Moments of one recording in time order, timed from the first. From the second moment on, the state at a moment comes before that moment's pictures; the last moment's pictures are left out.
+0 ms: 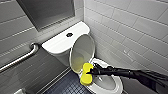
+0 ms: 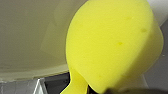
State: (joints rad) left arm 1.44 2.92 -2.40 0.29 0.05 -0.13; right arm -0.35 2.83 -1.84 -0.11 -0.31 0.68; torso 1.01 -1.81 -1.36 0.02
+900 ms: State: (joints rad) left arm 1.44 2.92 -2.40 0.29 0.05 -0.13; right arm -0.52 2.72 -1.74 -0.12 -0.26 0.71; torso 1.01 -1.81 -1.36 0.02
